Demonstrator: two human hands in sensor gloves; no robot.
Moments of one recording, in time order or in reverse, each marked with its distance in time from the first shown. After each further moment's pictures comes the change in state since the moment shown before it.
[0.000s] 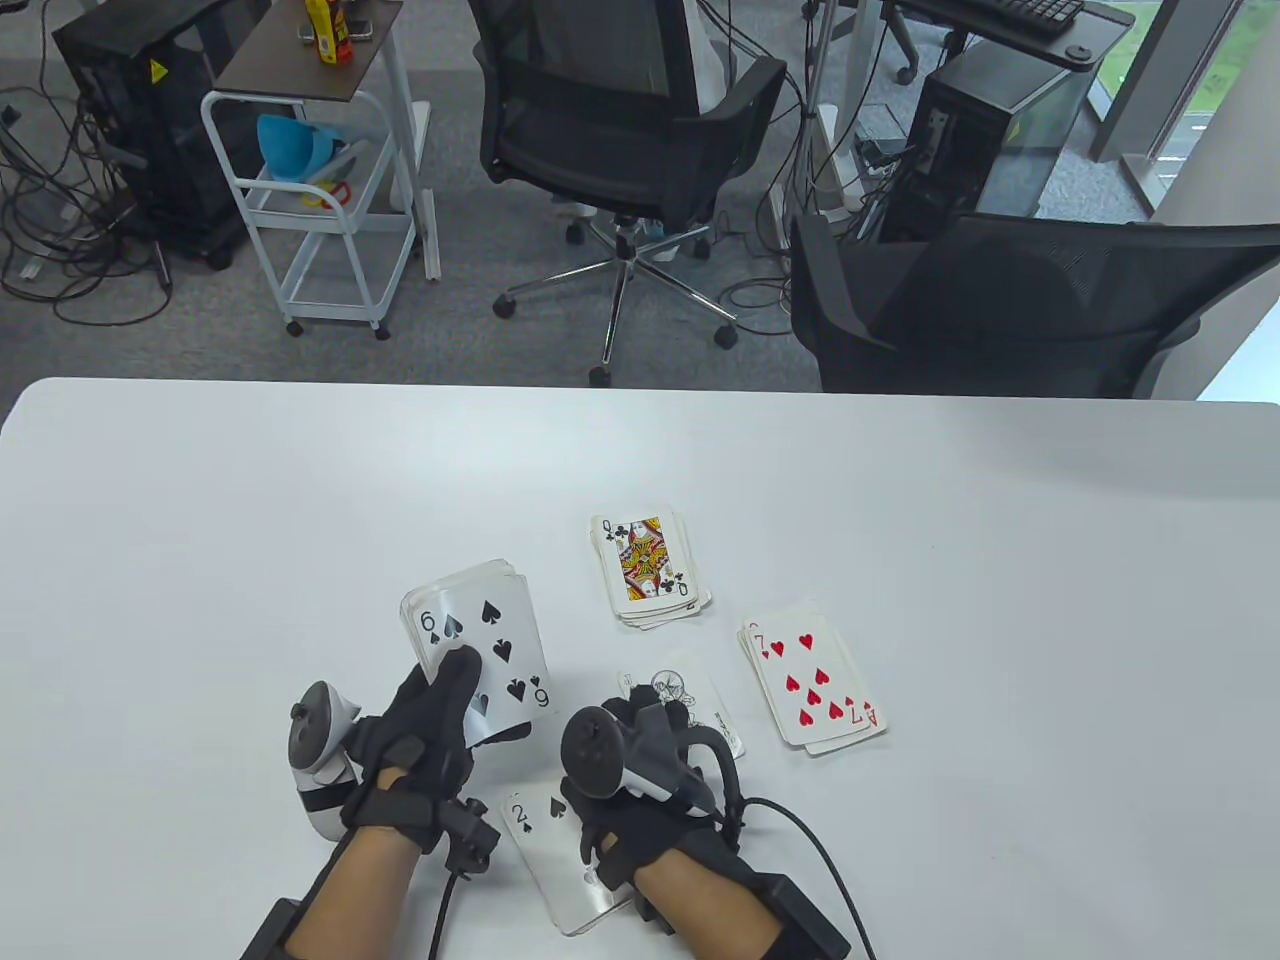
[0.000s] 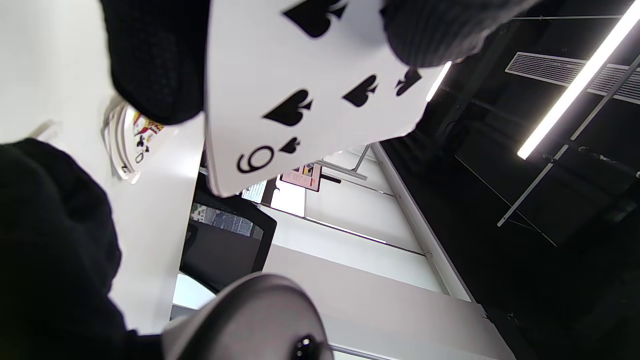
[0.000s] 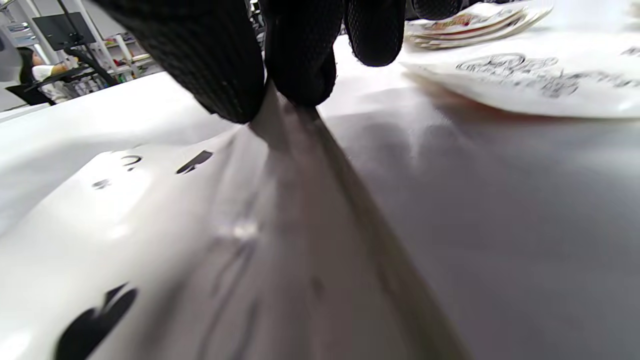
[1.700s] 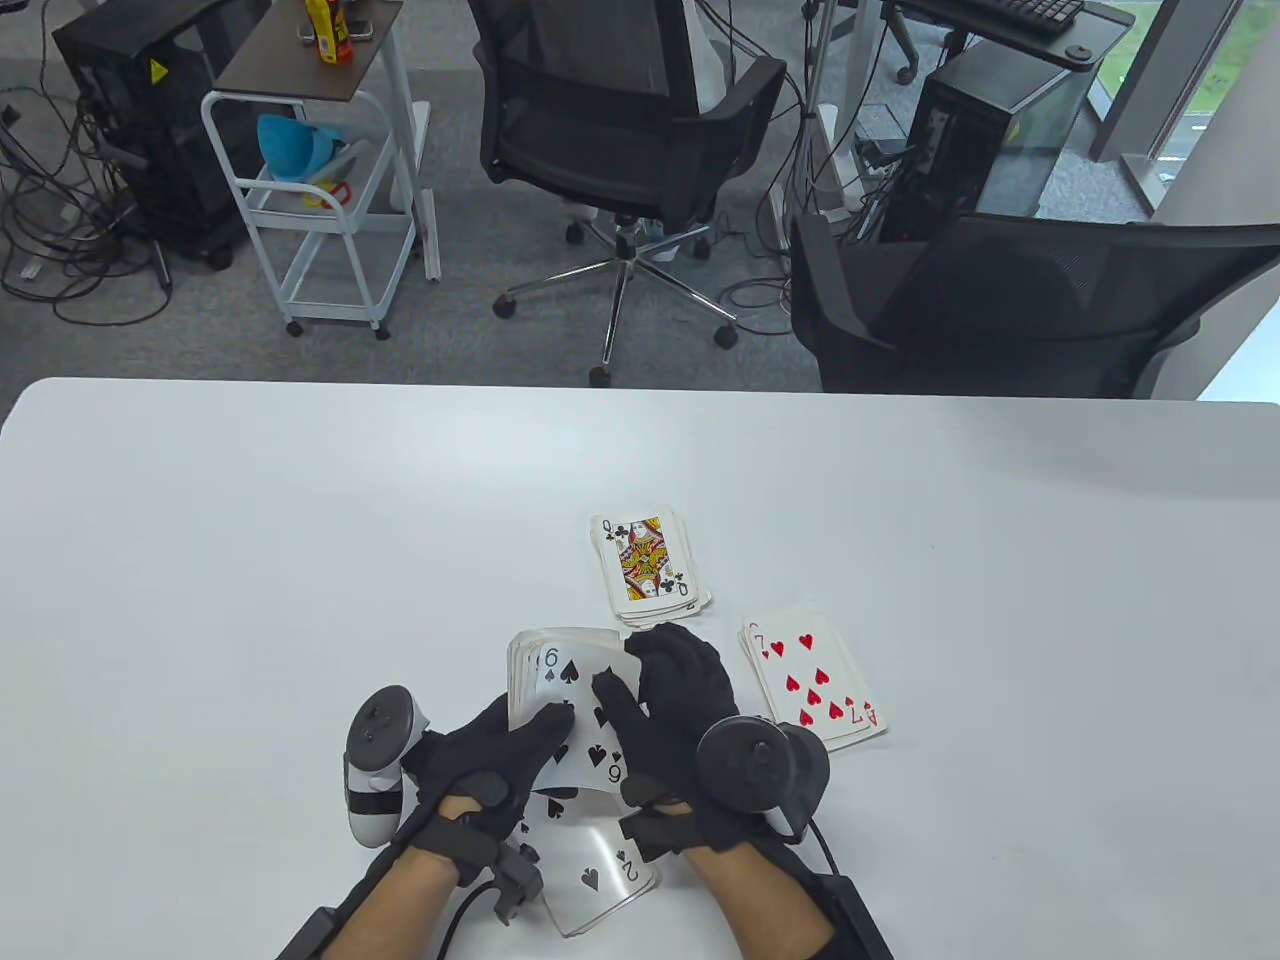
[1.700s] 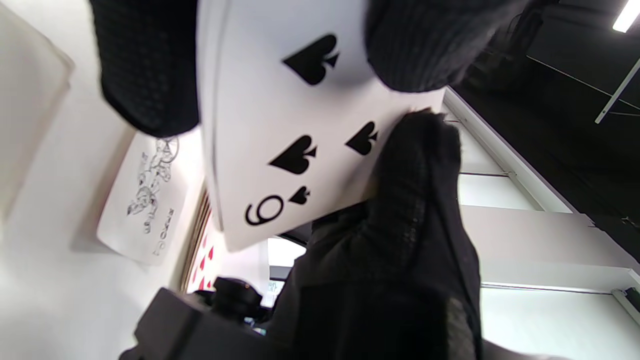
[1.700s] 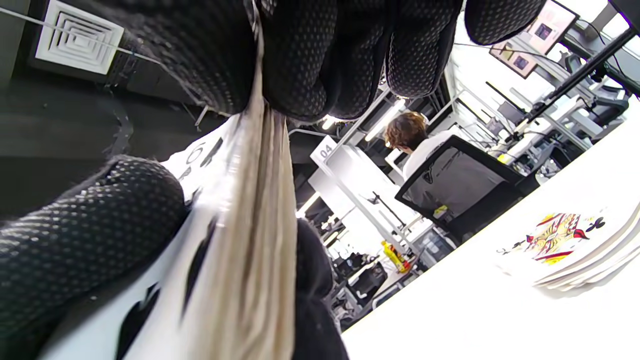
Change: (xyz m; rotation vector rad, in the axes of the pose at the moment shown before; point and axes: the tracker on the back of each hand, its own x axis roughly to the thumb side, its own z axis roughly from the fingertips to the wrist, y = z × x) left_hand -0.022 -0.032 0.001 -0.149 0.123 -0.263; right_hand -0.048 -0.056 0.037 -0.733 -0.149 -0.608
